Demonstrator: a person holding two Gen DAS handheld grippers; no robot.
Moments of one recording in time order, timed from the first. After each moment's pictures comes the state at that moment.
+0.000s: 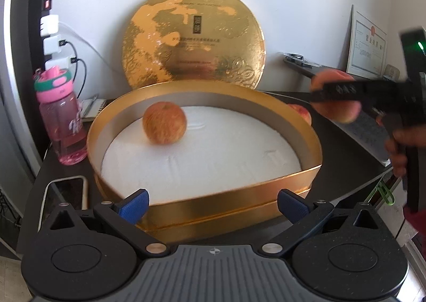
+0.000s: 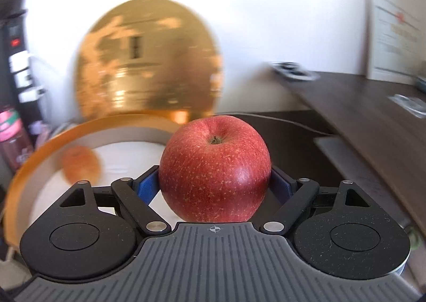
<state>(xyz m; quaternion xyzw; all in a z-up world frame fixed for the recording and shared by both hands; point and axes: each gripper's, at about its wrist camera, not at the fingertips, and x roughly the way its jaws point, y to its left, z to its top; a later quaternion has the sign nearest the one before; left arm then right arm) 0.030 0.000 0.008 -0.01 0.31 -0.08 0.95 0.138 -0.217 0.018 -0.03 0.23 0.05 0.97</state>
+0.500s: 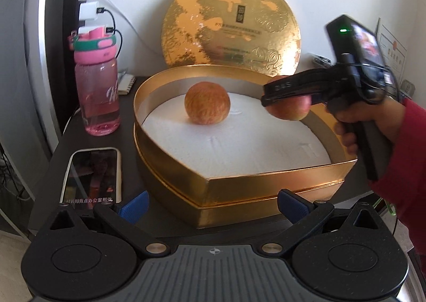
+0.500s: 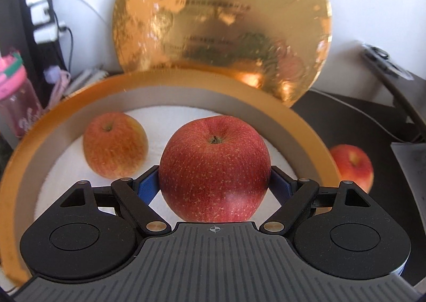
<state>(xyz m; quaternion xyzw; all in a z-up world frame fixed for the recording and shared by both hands) 0.031 0.059 -0.010 -0.06 0.33 -0.05 0.94 0.228 -0.104 -0.026 -0.11 0.33 0.10 0.93</state>
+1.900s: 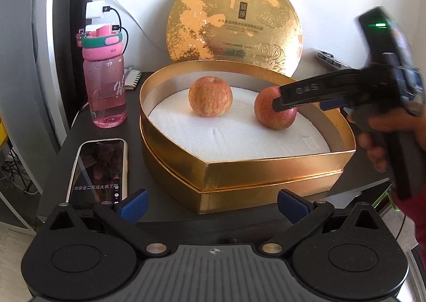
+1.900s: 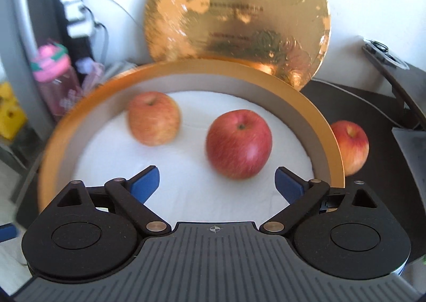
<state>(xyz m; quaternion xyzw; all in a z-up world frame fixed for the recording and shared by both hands) 0.009 0.048 -0.004 -0.05 0.33 -0.04 0.94 0.142 -0.119 -0.005 -0.08 0.32 0.15 0.93</state>
